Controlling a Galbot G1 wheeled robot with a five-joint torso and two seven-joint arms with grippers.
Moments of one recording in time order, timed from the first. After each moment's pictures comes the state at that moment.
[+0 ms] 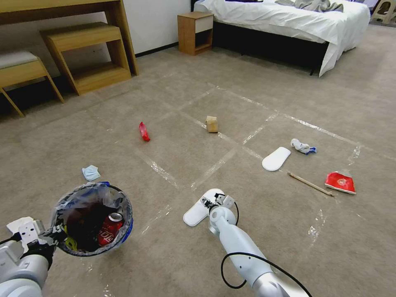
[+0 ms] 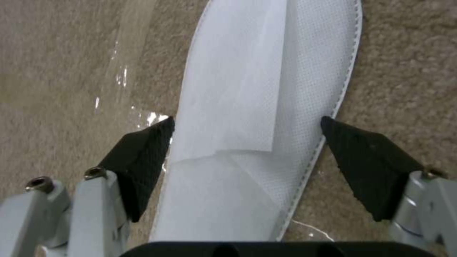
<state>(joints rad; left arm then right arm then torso) 1.76 -1.21 -0.98 -2.24 -0.87 0.47 -0.39 -0.72 1.61 0.14 0.89 0.97 -0.18 0.44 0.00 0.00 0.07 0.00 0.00</state>
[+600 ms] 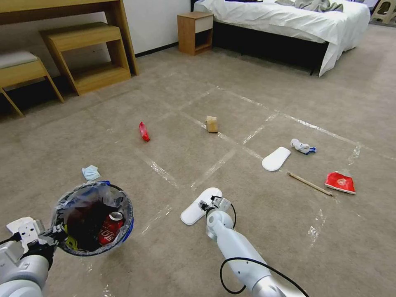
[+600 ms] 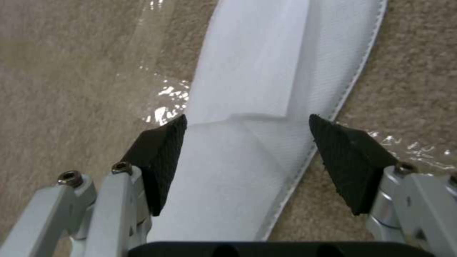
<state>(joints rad) 1.75 -1.21 -0.98 -2.24 -0.87 0.46 -0.39 -0.75 1.61 0.09 0.94 0.94 -0.18 0.44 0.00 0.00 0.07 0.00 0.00</state>
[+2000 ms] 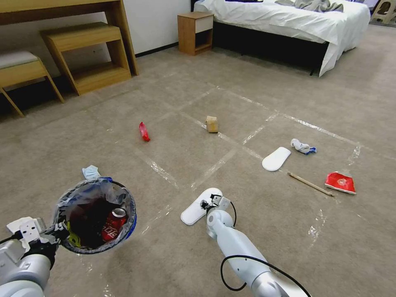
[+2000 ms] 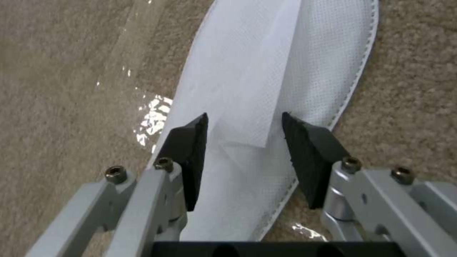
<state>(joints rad) 1.78 -1.24 -0.97 -2.30 -0.87 0.45 -0.39 -0.71 1.61 0.10 0.83 0.88 -0.15 0.37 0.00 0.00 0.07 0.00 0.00</state>
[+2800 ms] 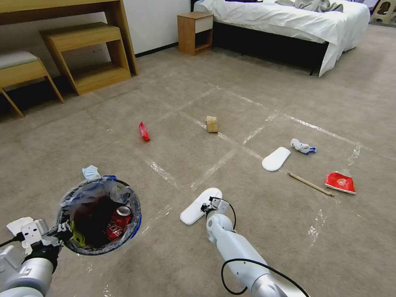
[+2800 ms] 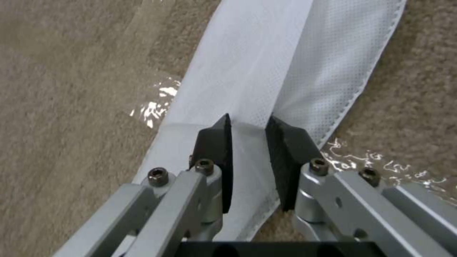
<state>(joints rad) 1.82 -1.27 -0.97 -2.34 -0.85 0.42 -0.35 -0.73 1.61 0.07 0.82 0.83 -0.12 0.32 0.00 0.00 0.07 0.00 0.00</state>
